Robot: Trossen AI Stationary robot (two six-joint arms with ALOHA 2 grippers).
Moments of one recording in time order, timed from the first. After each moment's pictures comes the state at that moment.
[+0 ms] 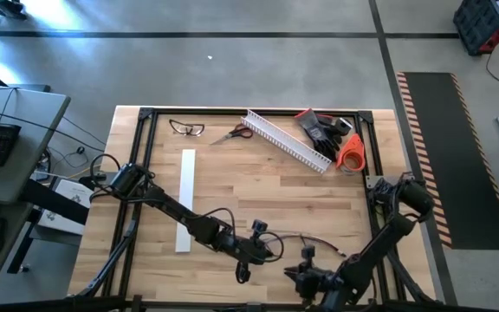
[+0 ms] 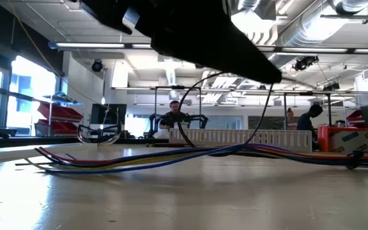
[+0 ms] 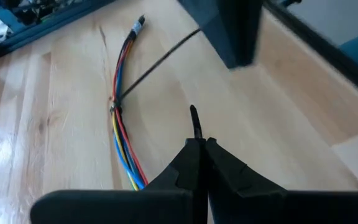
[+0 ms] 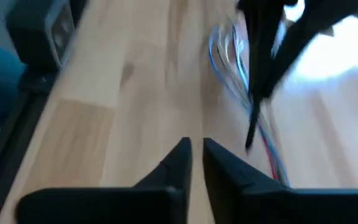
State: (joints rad) left arm -0.47 2.04 1.31 0.09 -0.27 0.13; right arm 0.94 1.96 1.22 -0.37 0.81 0.56
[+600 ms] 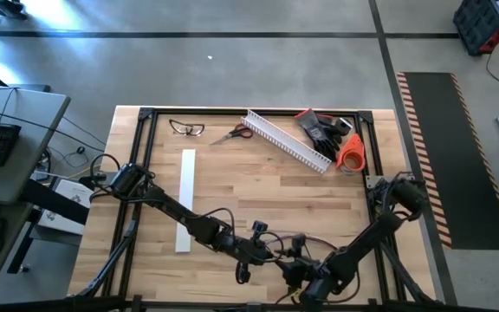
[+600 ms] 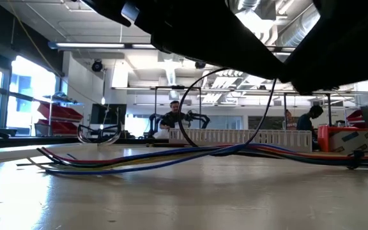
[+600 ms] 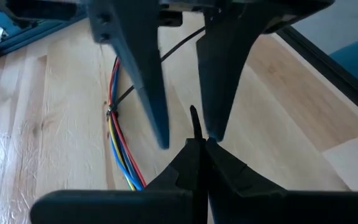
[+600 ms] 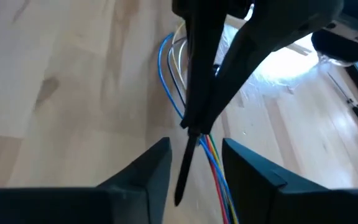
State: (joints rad) left arm -0.47 2.04 1.31 0.11 -0.25 0.12; right arm 0.83 1.99 1.22 -0.31 0.88 0.43
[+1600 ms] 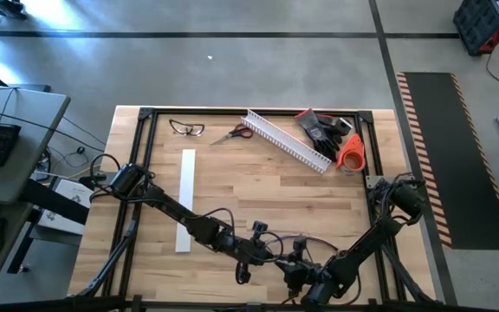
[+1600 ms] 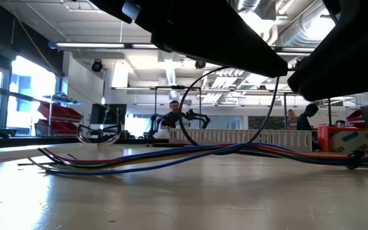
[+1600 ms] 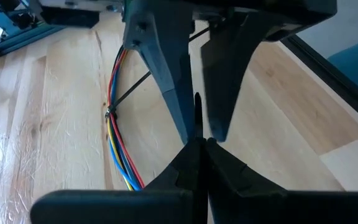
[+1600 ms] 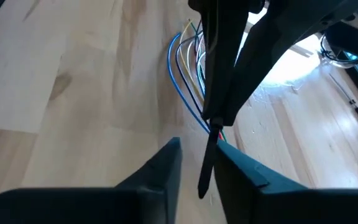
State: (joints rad) left arm -0.47 2.04 1.31 0.12 -0.25 0.11; right arm 0.86 2.02 1.22 -0.28 0.91 0.44
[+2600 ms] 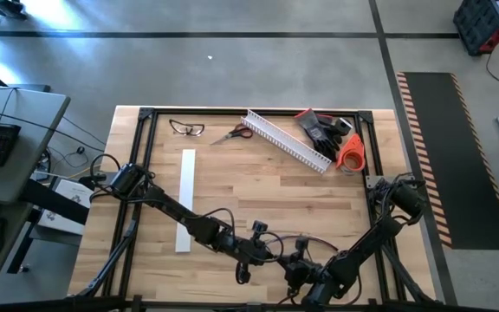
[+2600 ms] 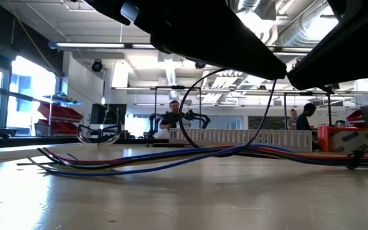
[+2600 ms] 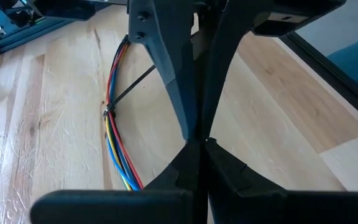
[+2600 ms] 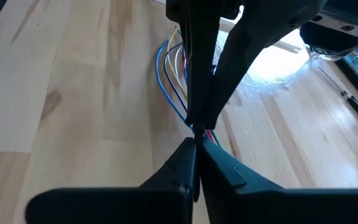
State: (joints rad) left arm -0.47 2.04 1.31 0.12 -0.25 0.11; right arm 0.86 2.02 1.22 -0.28 0.96 0.53
